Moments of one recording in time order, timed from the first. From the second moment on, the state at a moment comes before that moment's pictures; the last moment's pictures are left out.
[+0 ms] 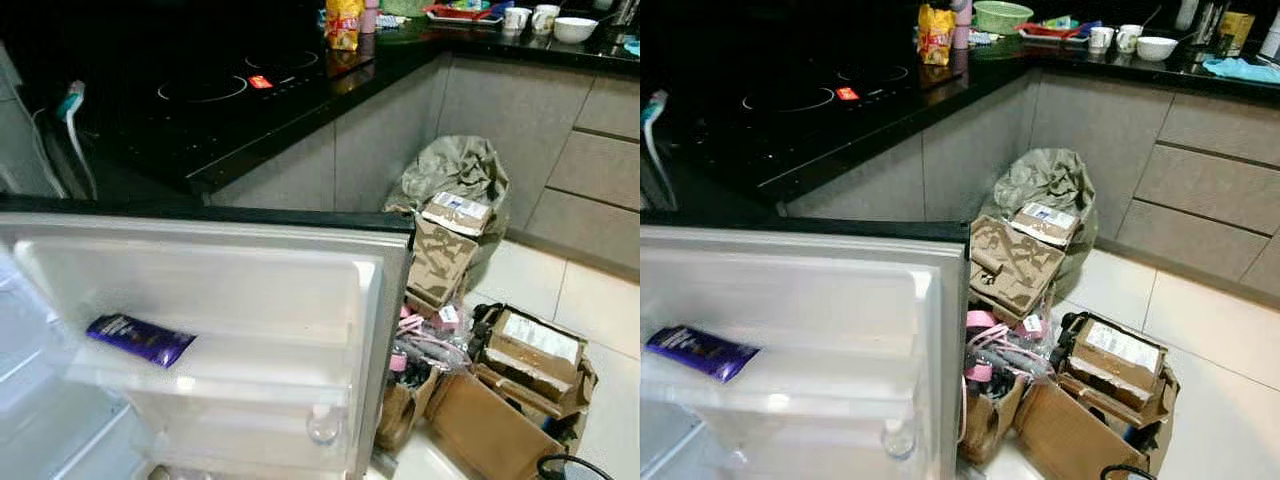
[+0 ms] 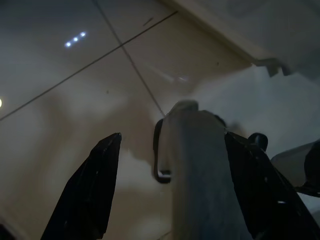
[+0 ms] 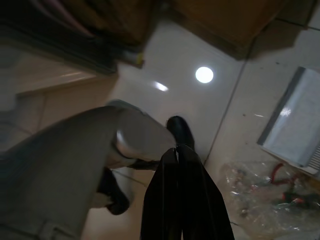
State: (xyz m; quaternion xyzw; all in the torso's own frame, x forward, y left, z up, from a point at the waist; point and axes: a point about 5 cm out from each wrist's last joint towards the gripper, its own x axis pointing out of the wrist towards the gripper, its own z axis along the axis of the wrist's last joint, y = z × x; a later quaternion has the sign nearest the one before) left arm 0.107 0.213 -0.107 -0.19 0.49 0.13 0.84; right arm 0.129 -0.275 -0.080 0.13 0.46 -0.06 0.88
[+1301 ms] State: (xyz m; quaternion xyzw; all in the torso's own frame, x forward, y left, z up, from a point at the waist) left arm 0.102 0.210 -0.108 -0.11 0.51 0.09 0.85; right arm 0.133 -0.276 -0.078 0.14 0.45 -0.06 0.88
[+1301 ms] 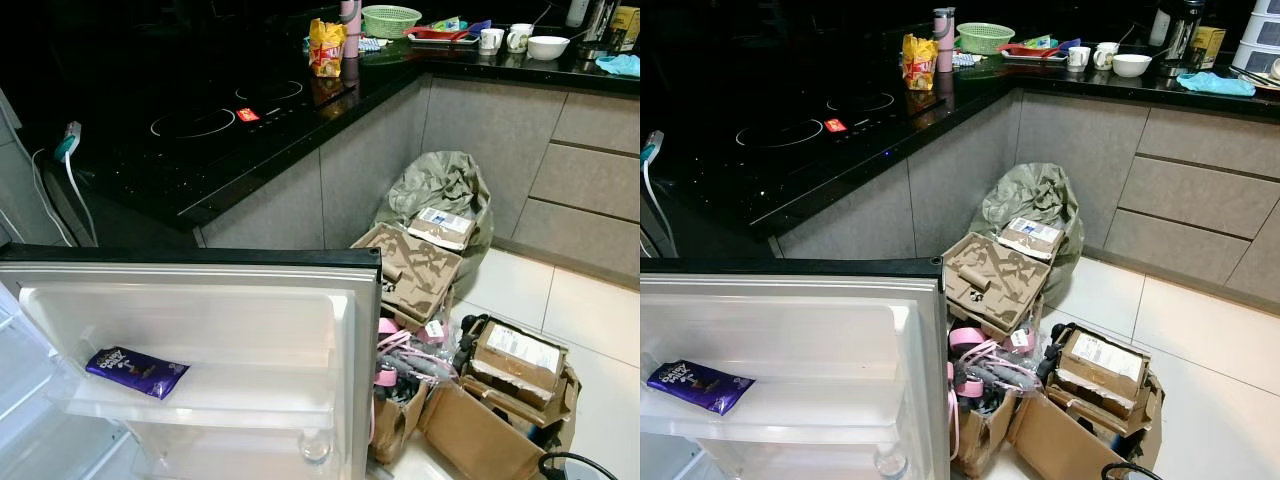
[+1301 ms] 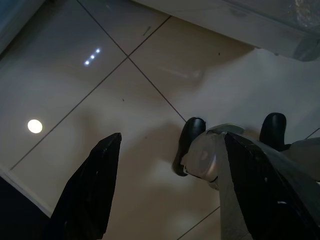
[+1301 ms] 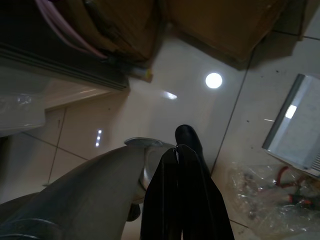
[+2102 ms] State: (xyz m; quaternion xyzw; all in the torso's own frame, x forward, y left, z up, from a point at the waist) left arm 0.105 0.211 -0.107 -0.10 0.50 0.10 0.86; right arm 0.132 -0.277 -0.081 0.05 0.47 -0.11 0.88
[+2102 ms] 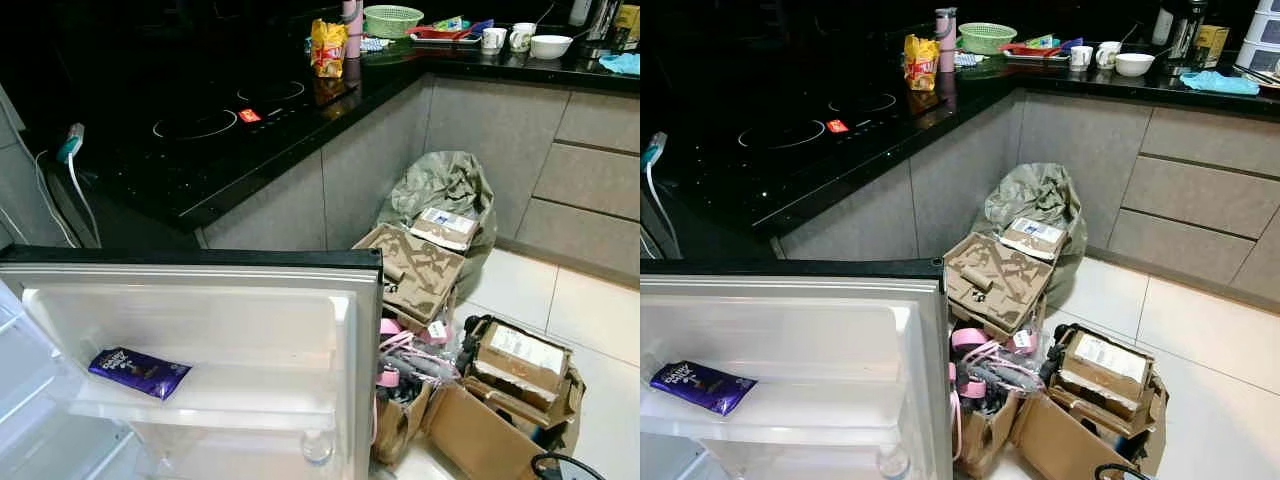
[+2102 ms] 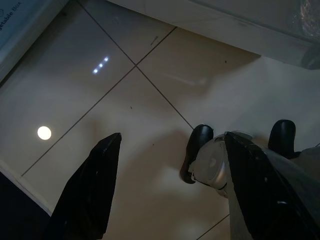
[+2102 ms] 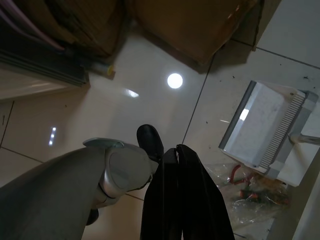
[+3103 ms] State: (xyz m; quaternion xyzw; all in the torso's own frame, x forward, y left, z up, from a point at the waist) left arm 0.085 0.246 -0.103 -0.09 0.50 0.15 0.85; right arm 0.138 -0.273 -0.080 0.05 0.46 -0.11 0.88
